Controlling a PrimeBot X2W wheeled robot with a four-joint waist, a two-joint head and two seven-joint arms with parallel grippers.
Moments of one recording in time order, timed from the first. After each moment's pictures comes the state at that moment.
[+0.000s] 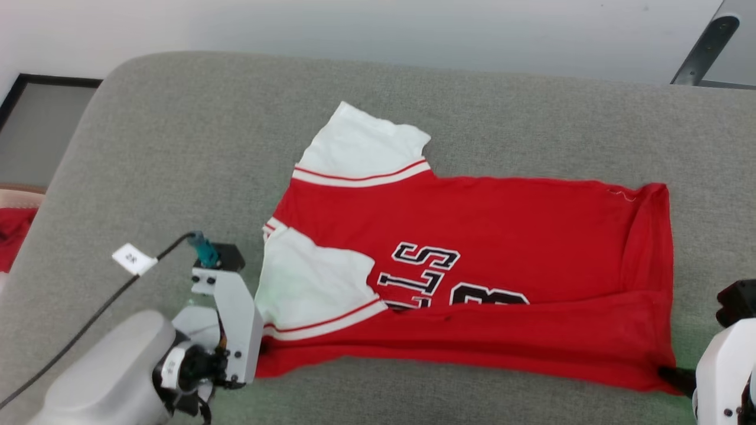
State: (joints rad) left arm -0.62 0.62 -0.82 0.34 -1.07 0.16 0.79; right arm -0.06 -0.38 -0.06 -0.11 0.58 0.13 1.06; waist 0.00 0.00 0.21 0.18
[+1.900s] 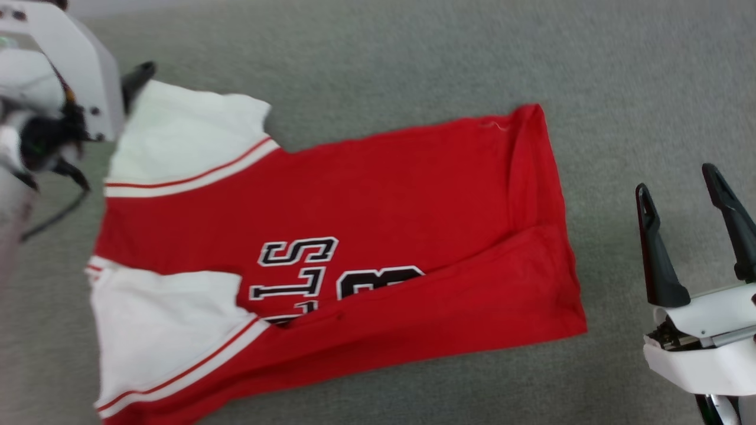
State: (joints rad) left arm -1.16 0.66 -0.66 0.65 -0.92 -0.03 0.56; right arm -0.14 -0.23 0.04 -0.24 0.05 0.13 -0.26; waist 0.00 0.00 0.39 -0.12
